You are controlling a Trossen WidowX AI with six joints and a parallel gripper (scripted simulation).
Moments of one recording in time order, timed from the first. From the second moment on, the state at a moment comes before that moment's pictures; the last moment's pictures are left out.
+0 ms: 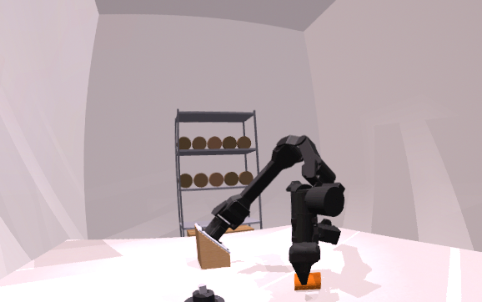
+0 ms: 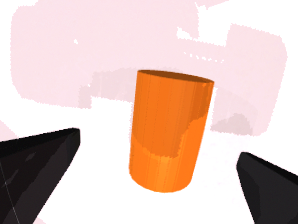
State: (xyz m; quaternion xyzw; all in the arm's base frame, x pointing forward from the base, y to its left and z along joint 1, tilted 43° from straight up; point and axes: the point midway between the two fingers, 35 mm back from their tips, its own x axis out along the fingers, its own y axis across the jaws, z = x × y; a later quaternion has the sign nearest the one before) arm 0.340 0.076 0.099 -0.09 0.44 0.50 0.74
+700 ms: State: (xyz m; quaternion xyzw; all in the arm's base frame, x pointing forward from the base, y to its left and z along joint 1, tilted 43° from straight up) arm 0.340 0.050 0.133 0.04 0.52 0.40 0.75
